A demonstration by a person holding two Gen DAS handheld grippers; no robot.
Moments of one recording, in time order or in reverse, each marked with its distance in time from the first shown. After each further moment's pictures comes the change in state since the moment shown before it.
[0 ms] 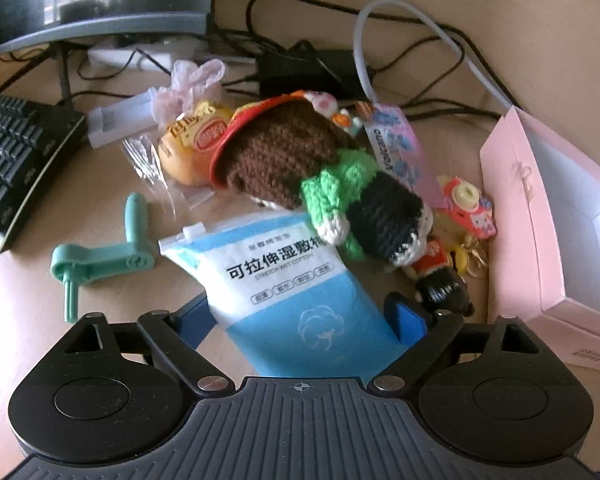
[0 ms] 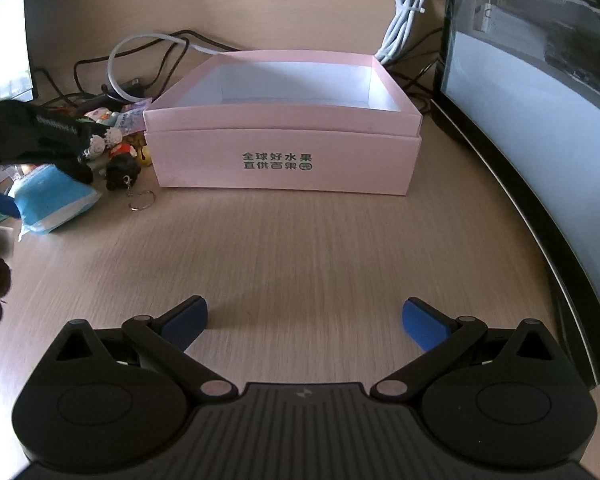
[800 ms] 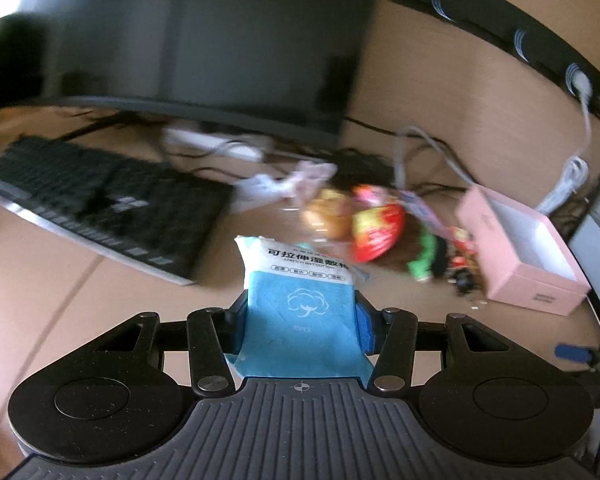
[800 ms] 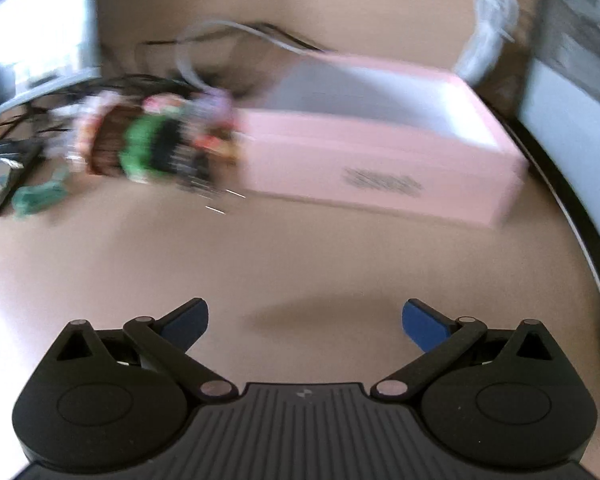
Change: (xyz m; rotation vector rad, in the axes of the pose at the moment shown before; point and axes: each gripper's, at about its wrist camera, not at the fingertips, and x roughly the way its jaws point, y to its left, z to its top) left arm -0.134 0.181 -0.042 0.036 -0.251 -0.183; right arm -0.005 0.071 0.022 -0.161 -0.035 0.163
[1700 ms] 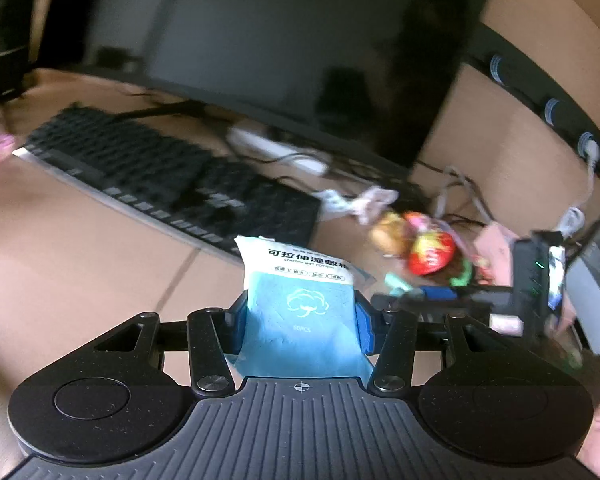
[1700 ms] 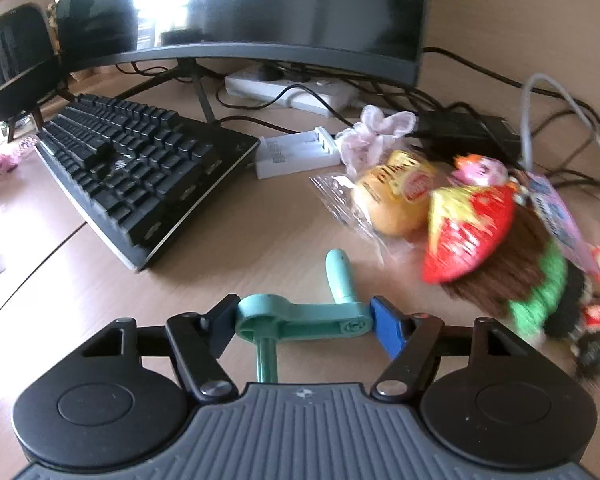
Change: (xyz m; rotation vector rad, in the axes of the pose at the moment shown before) left arm -0.033 0.111 0.015 -0.086 -0.011 -0.101; right arm 0.072 0.205 0.082 -0.218 0.047 0.233
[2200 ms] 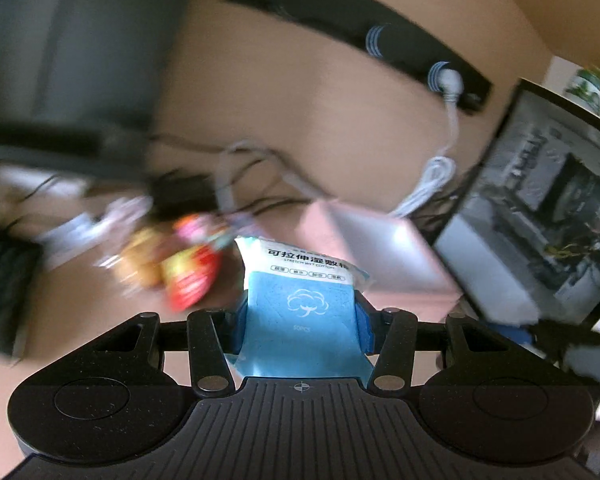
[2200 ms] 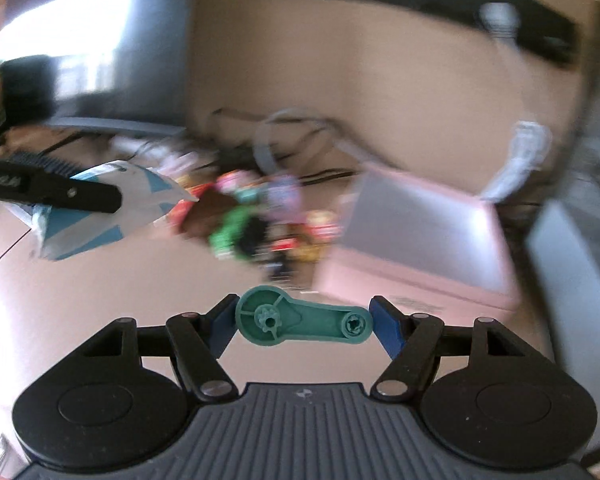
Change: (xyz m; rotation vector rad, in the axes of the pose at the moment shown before) left arm 0.092 -0.201 0.013 0.227 0.053 -0.343; right arm -0.205 -0.144 -0.082 0.142 -0.153 -0.305
